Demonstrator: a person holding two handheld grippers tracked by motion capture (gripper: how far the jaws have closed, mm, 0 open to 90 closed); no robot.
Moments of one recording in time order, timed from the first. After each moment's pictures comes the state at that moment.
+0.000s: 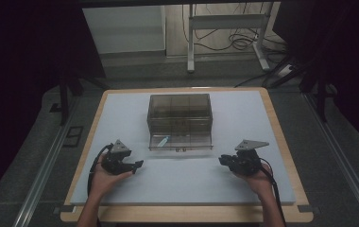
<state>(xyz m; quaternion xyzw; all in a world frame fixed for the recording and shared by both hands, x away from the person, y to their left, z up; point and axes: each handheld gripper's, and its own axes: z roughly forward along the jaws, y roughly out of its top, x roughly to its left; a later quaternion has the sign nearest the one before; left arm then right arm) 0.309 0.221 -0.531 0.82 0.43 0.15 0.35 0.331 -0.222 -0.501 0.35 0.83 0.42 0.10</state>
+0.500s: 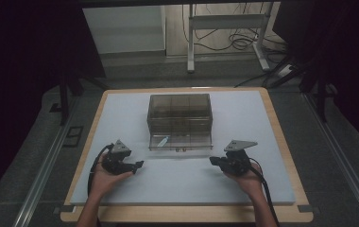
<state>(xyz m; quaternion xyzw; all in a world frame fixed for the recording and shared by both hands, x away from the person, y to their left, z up) 0.310 0.221 -0.532 0.82 0.43 0.15 0.35 0.330 -0.192 -0.504 0.32 0.84 0.42 0.08</state>
